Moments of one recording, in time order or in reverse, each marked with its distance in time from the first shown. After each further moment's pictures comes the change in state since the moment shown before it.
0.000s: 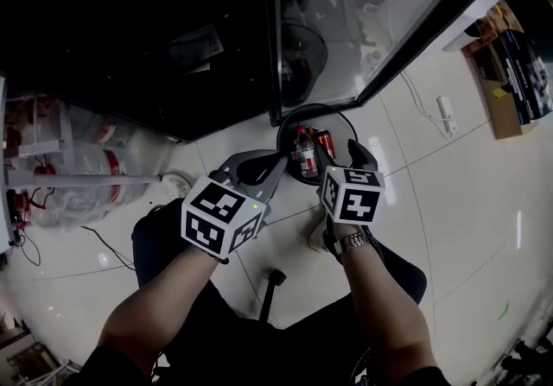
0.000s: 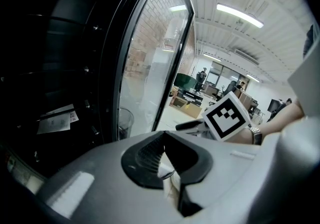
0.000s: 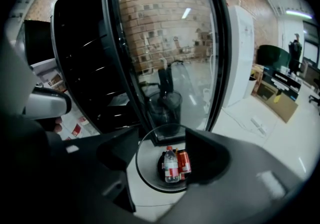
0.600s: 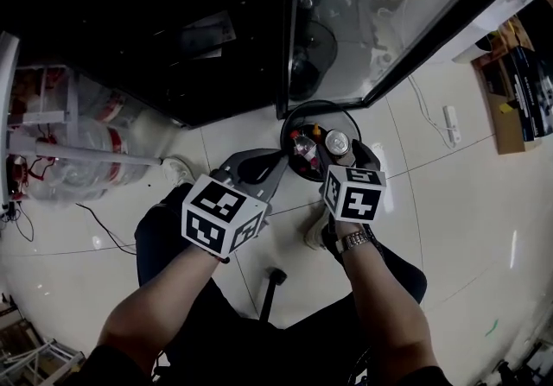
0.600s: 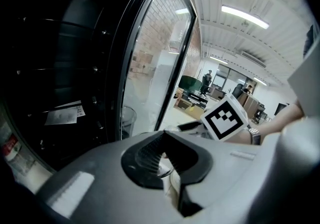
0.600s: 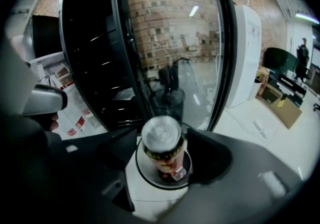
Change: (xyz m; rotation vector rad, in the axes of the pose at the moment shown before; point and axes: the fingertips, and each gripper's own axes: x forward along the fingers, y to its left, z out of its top) left arm -0.013 -0.012 -0.014 -0.045 -0.031 0.066; right arm -0.005 0.004 -0.015 -0.066 0.029 0.039
